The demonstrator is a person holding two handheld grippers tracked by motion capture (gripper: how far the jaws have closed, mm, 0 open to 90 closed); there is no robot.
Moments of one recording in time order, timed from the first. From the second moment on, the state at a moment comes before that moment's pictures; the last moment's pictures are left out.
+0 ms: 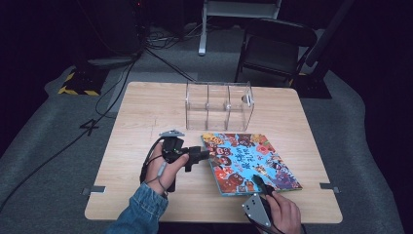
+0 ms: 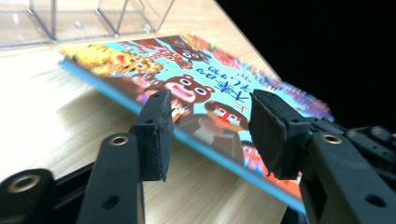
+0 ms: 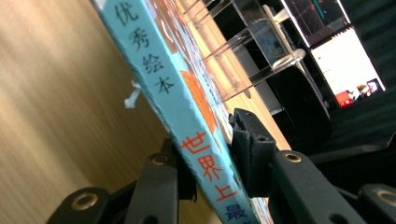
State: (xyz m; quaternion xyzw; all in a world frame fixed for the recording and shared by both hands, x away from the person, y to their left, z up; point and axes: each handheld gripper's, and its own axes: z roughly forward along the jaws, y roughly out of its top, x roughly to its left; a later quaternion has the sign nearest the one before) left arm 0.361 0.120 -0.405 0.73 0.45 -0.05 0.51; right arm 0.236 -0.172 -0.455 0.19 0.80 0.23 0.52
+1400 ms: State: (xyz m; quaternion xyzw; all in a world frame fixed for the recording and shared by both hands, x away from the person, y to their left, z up) left arm 0.362 0.171 -0.451 0.69 0.50 0.00 0.51; right arm 0.242 -0.288 -0.407 0.53 0.63 0.43 0.37
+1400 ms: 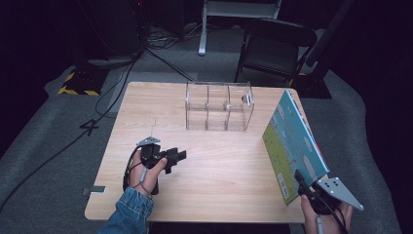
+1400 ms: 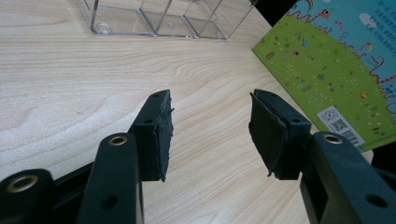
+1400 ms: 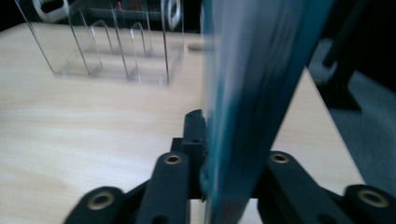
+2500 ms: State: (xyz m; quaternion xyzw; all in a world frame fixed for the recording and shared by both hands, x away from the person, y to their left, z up) left arm 0.363 0.174 -0.460 0.69 0.50 -0.01 0.52; right arm 0.266 -0.280 -0.378 0.50 0.62 0.46 0.39
